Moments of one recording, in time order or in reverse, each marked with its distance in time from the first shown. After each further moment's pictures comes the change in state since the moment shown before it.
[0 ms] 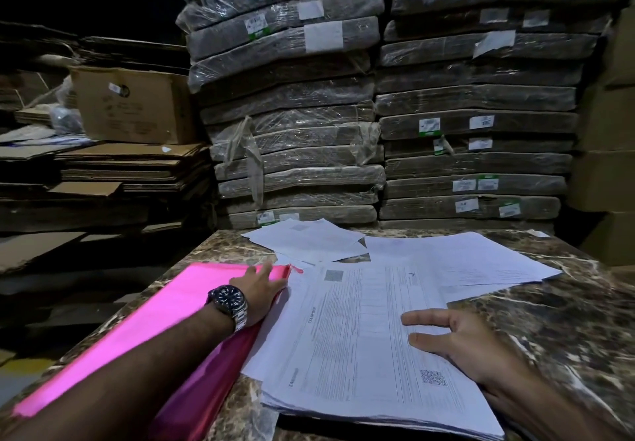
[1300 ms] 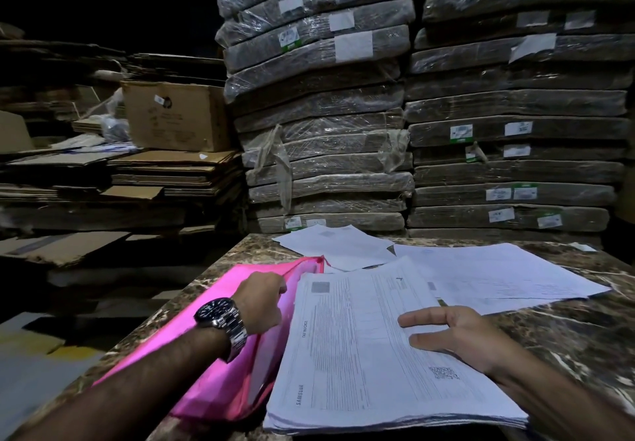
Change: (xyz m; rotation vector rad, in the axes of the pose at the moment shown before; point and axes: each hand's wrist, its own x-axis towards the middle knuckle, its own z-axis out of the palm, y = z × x) left_hand -0.048 -0.025 -0.016 -0.362 0.186 -0.118; right_hand 0.013 -0.025 0.023 -0.059 -0.243 0.021
